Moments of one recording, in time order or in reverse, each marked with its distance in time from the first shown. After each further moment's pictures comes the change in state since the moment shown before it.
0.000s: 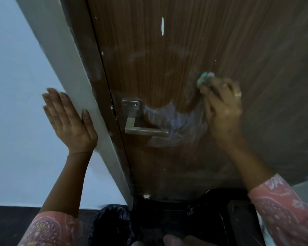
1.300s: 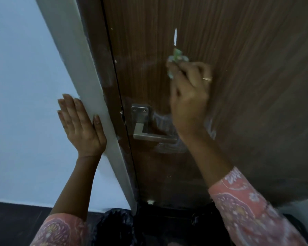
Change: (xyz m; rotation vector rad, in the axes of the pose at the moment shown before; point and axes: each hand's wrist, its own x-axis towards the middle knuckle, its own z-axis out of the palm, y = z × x) left_hand 0.001 -0.002 0.001 0.026 0.008 0.013; right_hand 0.064 -0.087 0.034 0.145 0.174 0.194
